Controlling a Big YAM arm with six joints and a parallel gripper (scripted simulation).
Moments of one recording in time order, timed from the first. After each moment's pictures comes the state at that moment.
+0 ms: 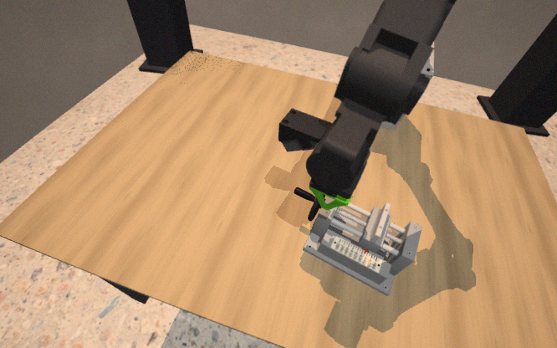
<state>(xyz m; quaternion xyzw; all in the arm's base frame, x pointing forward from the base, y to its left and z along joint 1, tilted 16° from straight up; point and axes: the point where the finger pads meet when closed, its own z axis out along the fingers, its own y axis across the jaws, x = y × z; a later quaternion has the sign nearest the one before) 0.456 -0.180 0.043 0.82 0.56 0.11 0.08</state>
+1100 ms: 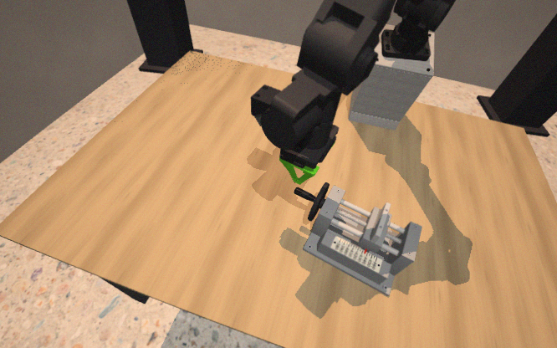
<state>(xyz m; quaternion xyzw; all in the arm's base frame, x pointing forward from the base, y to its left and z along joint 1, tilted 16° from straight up) 0.411 -0.235 0.037 0.82 0.55 0.10 0.09</state>
